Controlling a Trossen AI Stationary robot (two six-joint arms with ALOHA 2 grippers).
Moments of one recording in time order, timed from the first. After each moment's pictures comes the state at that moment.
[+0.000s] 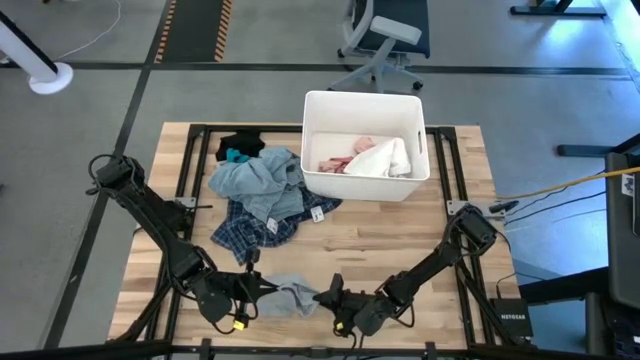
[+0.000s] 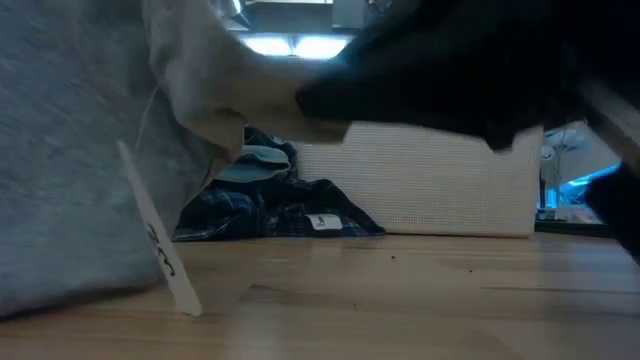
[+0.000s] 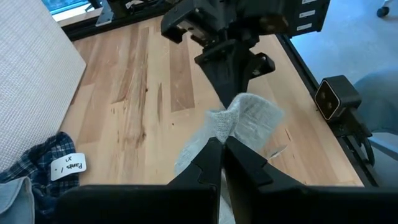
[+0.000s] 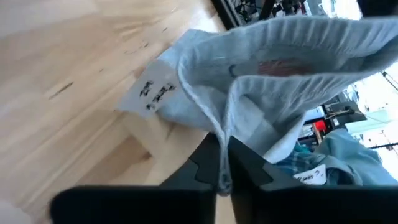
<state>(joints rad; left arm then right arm) -0.82 1.47 0.99 -0.23 -0.72 -0.28 0.70 2.11 1.13 0.50 0.73 -0.68</state>
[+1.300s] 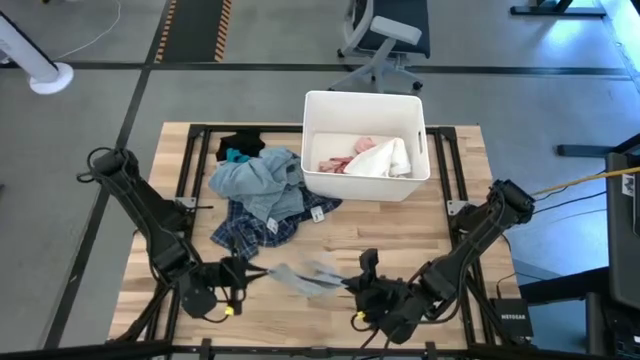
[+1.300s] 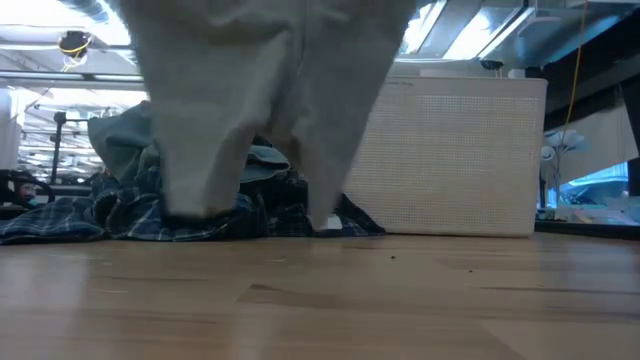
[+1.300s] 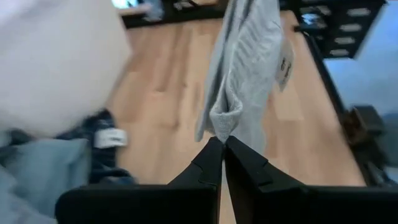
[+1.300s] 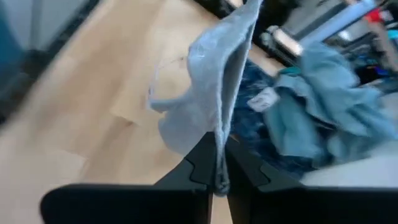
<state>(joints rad) -0.88 1.36 1.02 -0.45 -0.87 -0.52 0.77 1.75 1.51 -0.68 0.72 0.07</state>
